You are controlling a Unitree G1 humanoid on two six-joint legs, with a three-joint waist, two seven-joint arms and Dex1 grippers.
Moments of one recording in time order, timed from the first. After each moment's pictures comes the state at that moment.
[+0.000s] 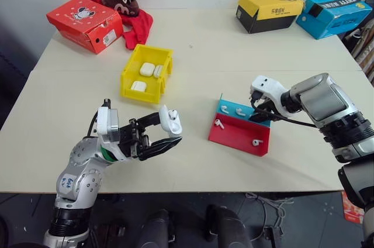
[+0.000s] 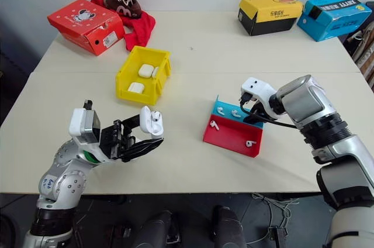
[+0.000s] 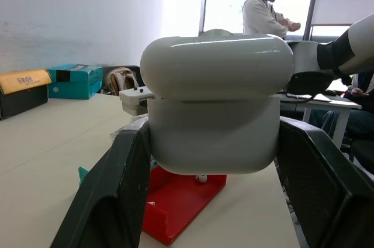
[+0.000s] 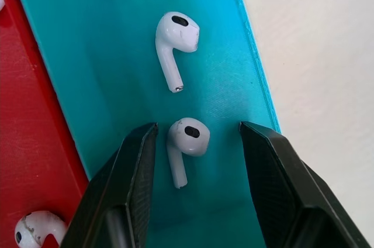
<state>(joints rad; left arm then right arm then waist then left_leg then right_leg) -0.19 0.43 0.09 -0.30 -0.73 0.23 -1.04 -1.00 -0.82 0.50 0.30 0.02 0.96 1.14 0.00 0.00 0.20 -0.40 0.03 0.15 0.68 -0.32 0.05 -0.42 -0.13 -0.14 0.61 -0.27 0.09</state>
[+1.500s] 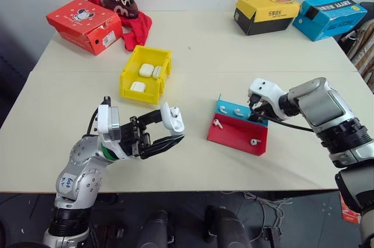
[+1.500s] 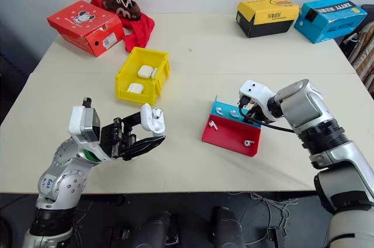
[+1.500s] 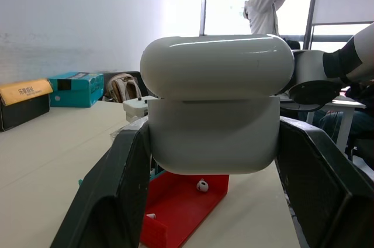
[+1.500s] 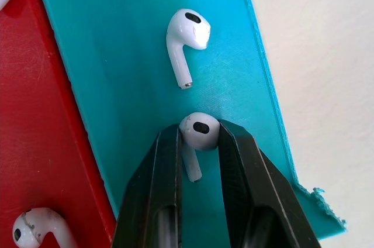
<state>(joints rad) -0.20 0.44 0.09 -0.34 -0.74 0.24 -1.01 -0.93 -0.80 0.44 0.26 -0.02 0.92 1.13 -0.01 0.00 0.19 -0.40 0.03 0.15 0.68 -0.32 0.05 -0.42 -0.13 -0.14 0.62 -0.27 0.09</state>
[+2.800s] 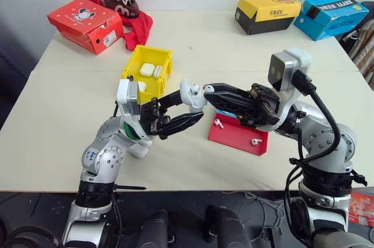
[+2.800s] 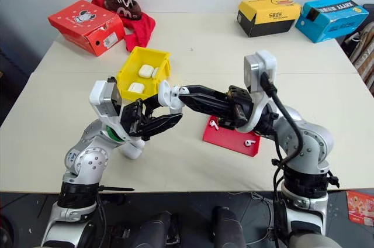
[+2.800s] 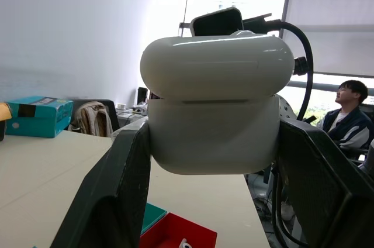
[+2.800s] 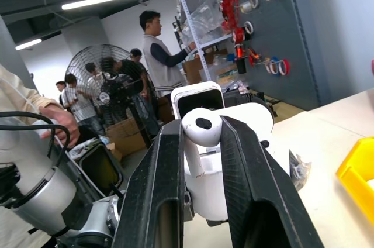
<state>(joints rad) -0.43 0.31 0.02 -0.19 -0.79 0.35 -0.98 -0.59 -0.35 -0.20 -0.36 1.05 0.94 0.90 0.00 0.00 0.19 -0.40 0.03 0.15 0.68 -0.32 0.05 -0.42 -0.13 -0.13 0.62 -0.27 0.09</state>
